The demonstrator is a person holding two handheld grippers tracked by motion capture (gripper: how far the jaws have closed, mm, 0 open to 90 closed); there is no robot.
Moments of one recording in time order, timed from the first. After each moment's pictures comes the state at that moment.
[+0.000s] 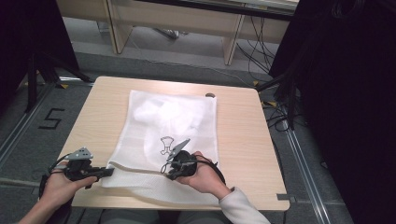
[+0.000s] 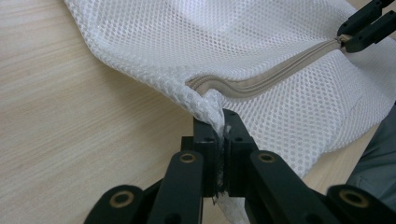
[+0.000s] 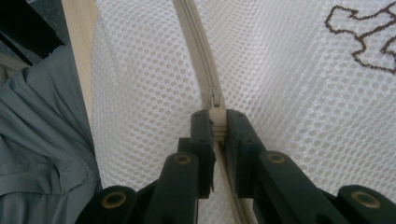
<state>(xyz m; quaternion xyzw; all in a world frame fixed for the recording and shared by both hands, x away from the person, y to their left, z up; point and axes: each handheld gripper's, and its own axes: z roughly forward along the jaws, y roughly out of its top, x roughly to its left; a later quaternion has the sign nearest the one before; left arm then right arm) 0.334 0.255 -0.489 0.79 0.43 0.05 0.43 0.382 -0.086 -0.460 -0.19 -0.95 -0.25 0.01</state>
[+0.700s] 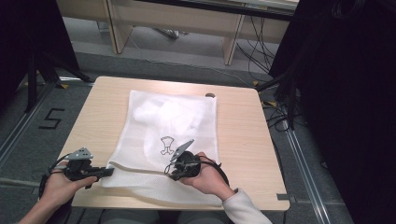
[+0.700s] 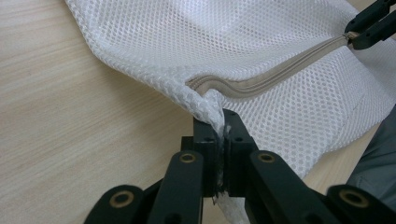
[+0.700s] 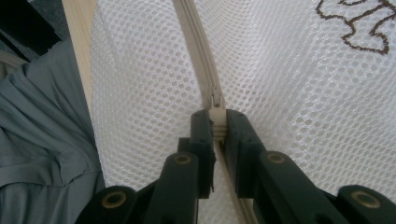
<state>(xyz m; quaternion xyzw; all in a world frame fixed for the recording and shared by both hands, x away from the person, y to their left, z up) 0.334 0.255 -0.489 0.79 0.44 0.05 0.43 0.379 -0.095 -0.457 -0.19 -0.95 -0.25 0.01</state>
